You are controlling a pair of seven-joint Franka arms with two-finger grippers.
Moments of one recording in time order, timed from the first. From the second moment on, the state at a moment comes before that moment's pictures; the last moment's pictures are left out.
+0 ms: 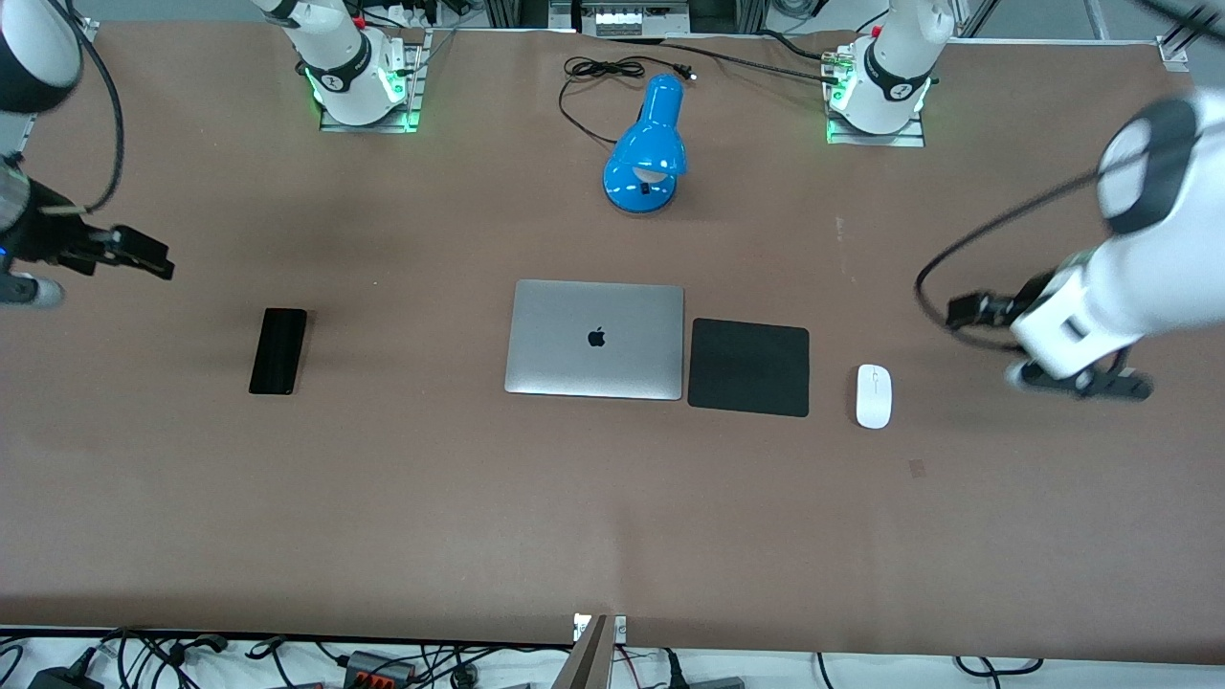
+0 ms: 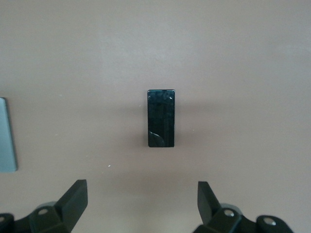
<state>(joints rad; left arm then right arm) -0.07 0.40 -0.03 -1.40 0.00 1.64 0.00 -0.01 0.10 -0.04 -1.69 -0.04 1.72 -0.01</state>
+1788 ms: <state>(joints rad) -0.07 0.60 -0.06 -1.83 0.00 2.30 0.14 -0.07 0.56 -0.06 -1.95 0.00 2.33 0.00</state>
